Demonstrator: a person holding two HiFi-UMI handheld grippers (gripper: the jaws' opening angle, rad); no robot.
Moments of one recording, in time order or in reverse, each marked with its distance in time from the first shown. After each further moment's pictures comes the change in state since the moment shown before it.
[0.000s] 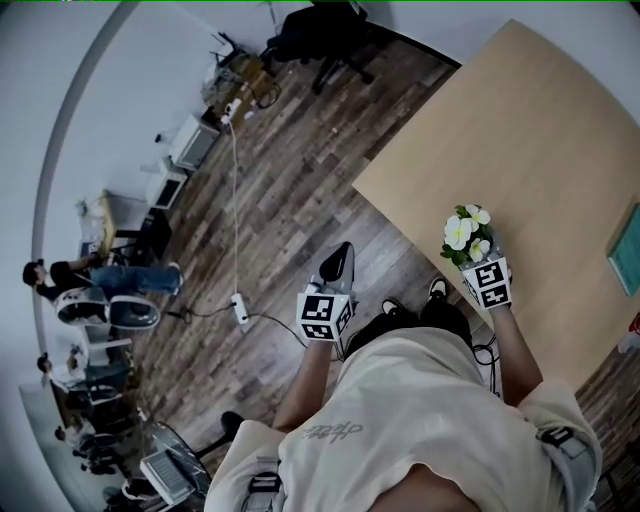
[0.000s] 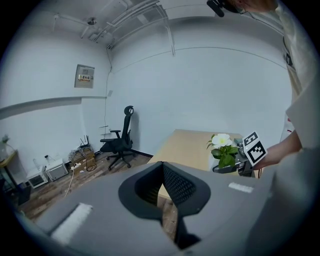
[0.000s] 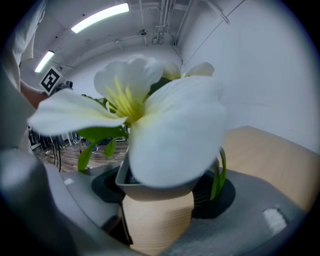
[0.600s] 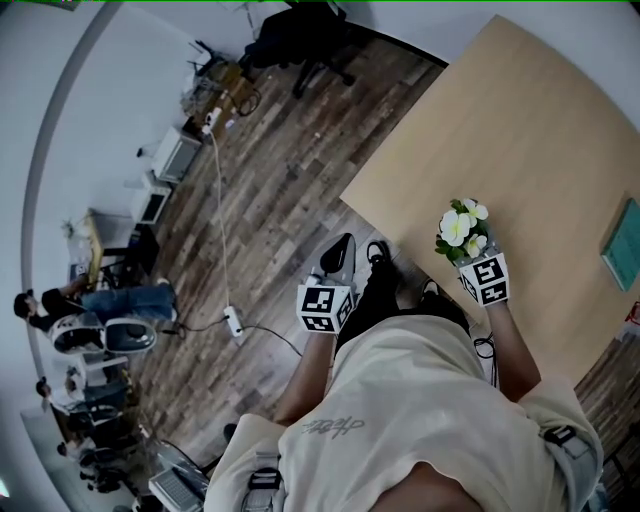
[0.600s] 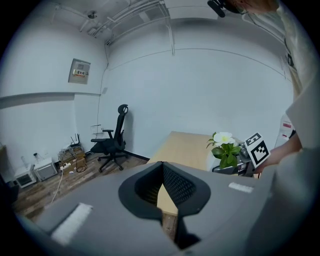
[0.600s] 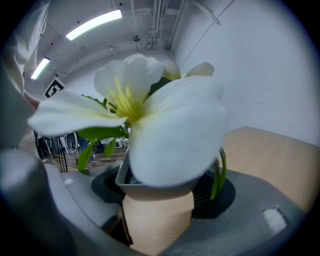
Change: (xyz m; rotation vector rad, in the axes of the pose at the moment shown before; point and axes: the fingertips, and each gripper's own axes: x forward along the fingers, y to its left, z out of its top) left arm 0.059 0.005 0.011 -0.017 -0.017 -0.078; right arm 0.018 -0.022 0.020 0.061 -0.069 -0.019
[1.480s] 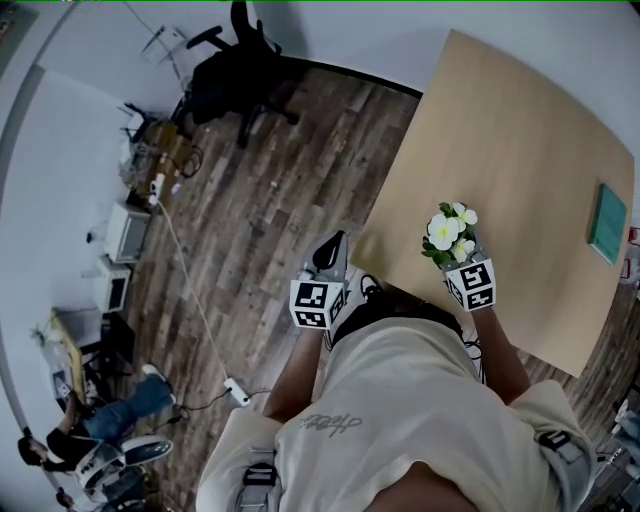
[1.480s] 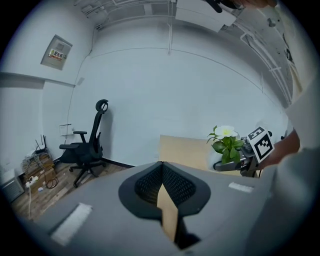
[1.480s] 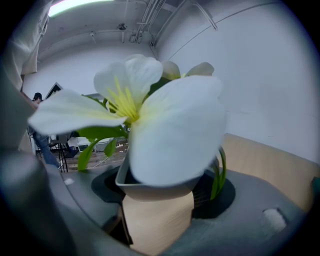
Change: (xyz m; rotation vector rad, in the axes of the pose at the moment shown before) left arm 0.140 0.122 0.061 0.051 -0.024 -0.330; right arm 0.101 -0.027 0.091 0.057 0.015 -0.321
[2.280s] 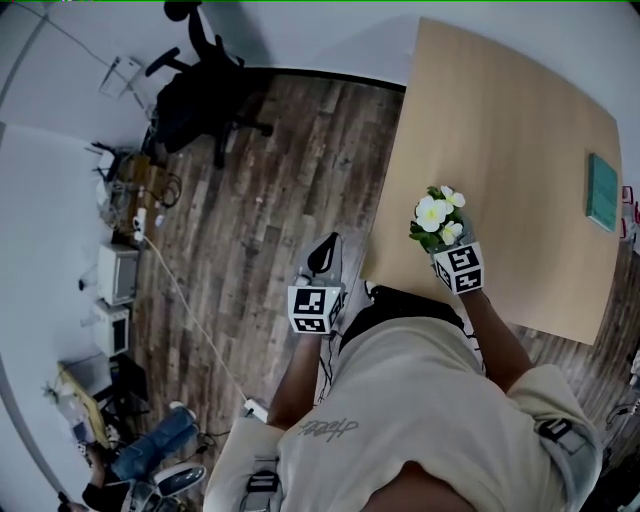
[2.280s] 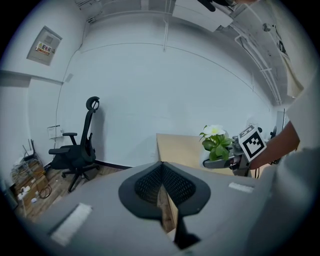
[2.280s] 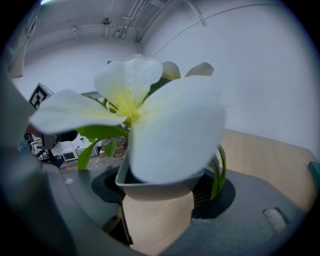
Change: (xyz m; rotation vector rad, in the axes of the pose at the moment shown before) left arm 0.032 0.043 0.014 0.056 0.024 -0.110; right arm 0.059 -0.011 0.019 0.114 0.013 -0.152
